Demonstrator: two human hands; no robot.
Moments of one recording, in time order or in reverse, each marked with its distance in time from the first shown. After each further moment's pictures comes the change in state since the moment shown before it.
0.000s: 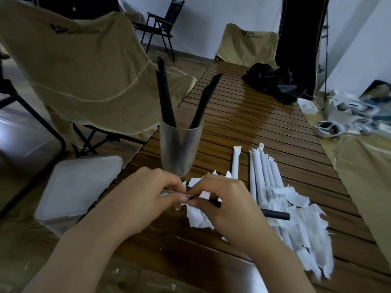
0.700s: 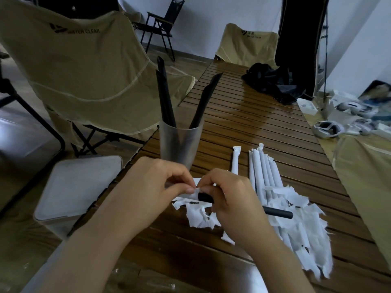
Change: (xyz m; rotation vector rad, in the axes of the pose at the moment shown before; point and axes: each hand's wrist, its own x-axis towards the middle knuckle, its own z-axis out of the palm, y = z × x) left_hand 0.001 0.011 0.000 -0.074 0.245 0.160; right_hand 0.002 0.001 -0.001 0.009 0.123 0.065
